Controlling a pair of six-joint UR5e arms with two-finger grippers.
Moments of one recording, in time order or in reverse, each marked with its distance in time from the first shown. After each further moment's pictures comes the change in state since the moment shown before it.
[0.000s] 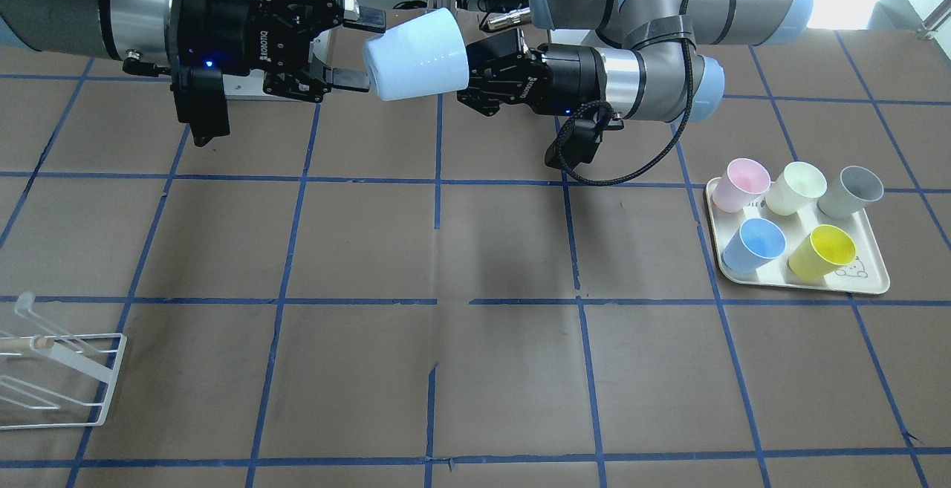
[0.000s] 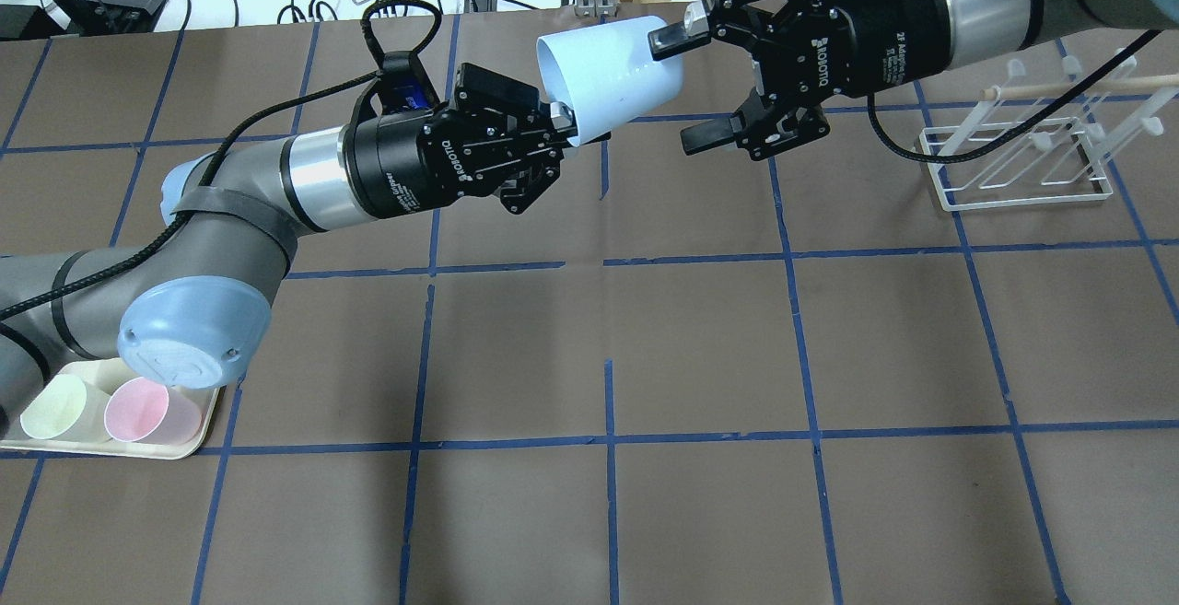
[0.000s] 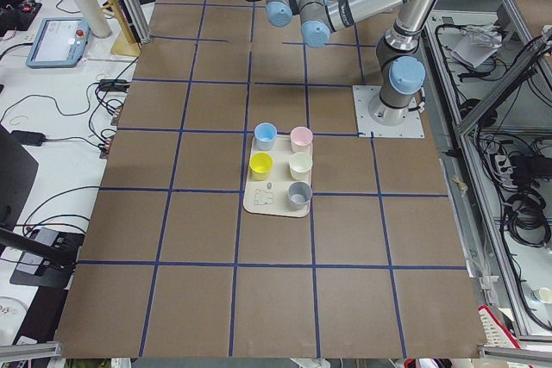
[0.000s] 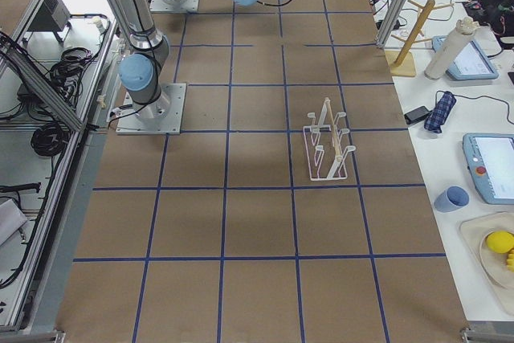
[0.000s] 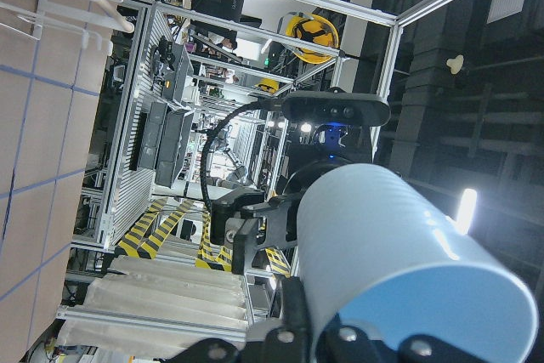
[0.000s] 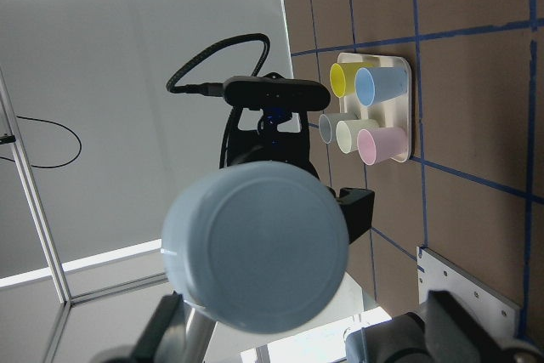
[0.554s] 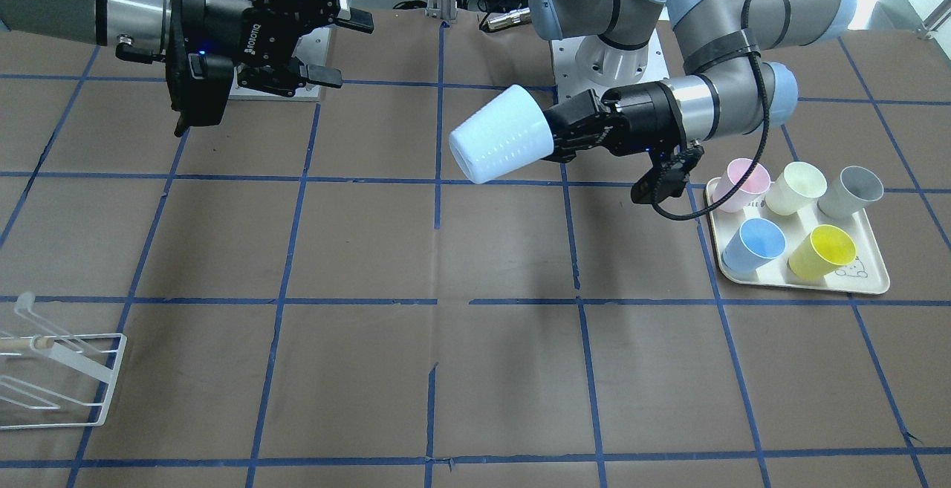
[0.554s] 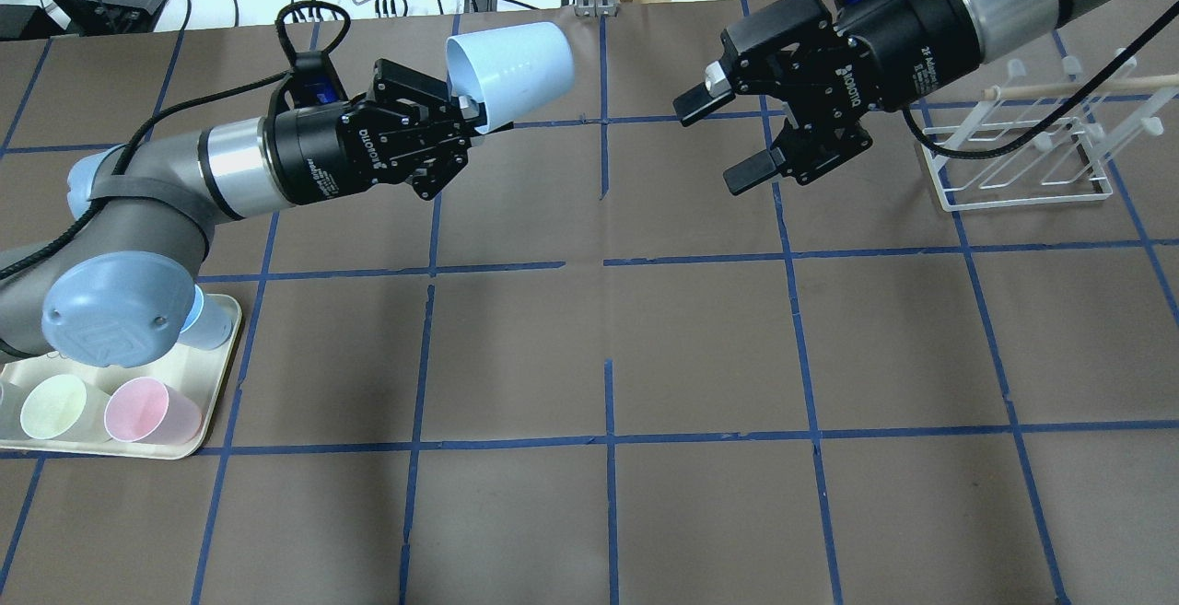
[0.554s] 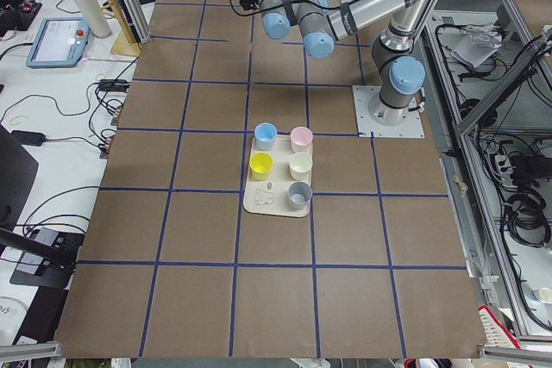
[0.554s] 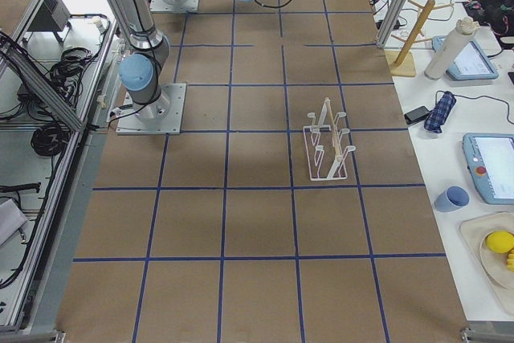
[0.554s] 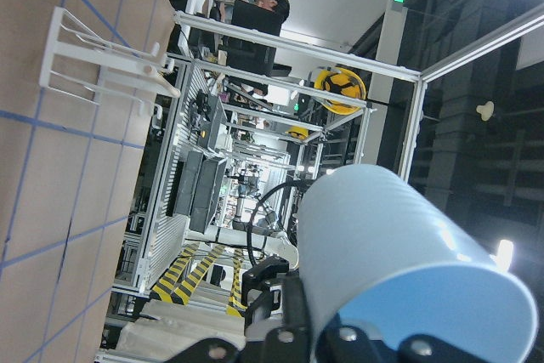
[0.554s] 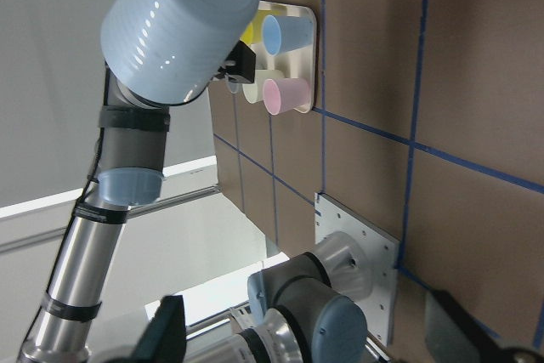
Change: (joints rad) left arm 0.202 -0.016 0.002 0.000 0.223 -0.002; right arm 0.002 0.001 -0.040 -0.064 -0.272 0.040
